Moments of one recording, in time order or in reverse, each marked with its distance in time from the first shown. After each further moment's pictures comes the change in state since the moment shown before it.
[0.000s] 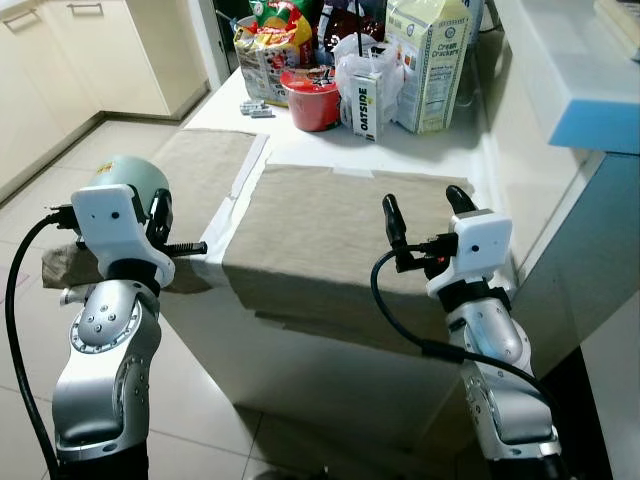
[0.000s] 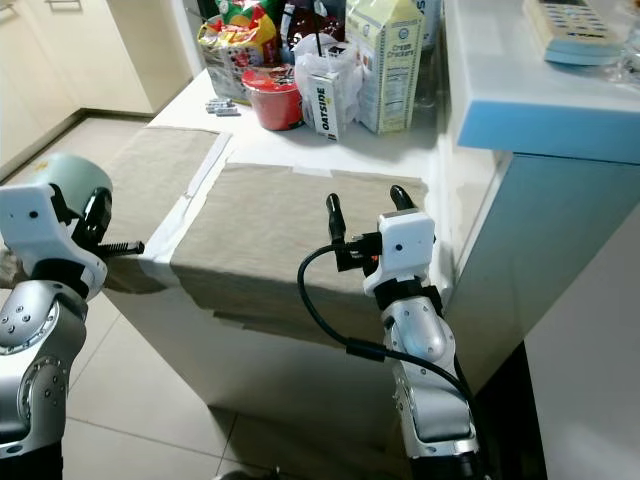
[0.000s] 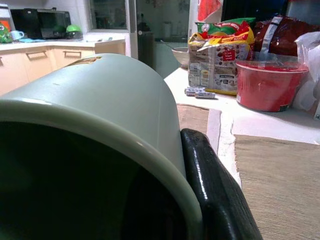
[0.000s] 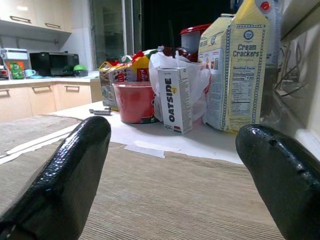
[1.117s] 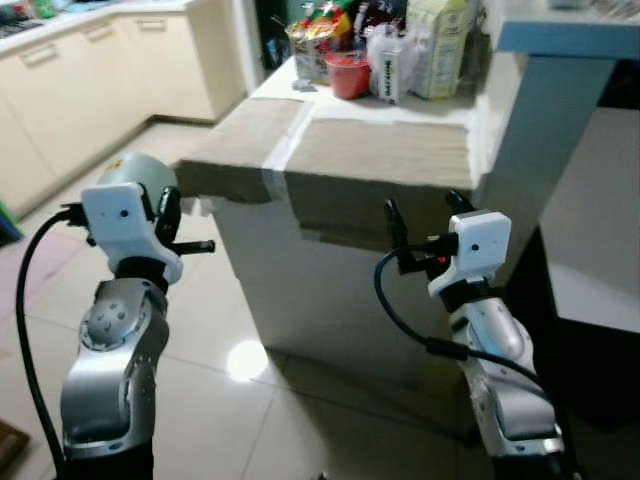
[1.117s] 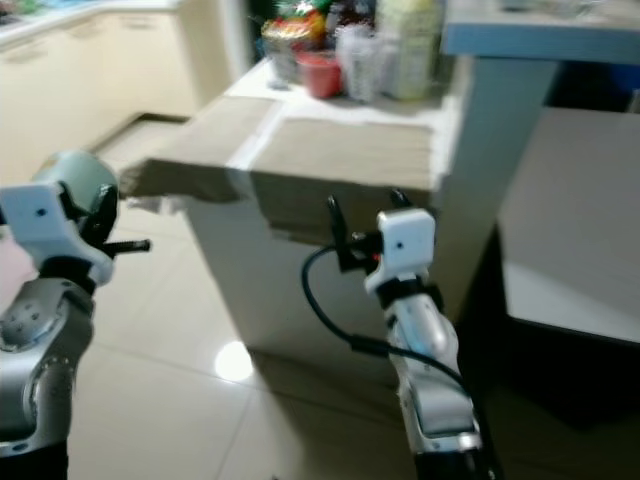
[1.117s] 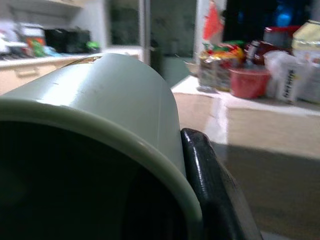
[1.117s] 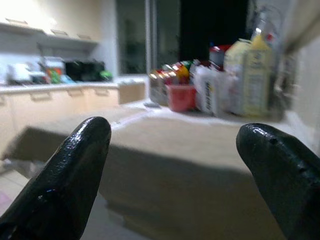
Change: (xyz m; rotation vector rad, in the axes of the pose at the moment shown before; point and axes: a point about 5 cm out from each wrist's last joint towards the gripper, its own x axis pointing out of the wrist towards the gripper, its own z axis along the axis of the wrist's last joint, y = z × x) left arm 0.002 -0.007 0.000 0.008 -0.003 -0.030; right arm 0.000 -0.003 -0.007 0.006 0.042 0.010
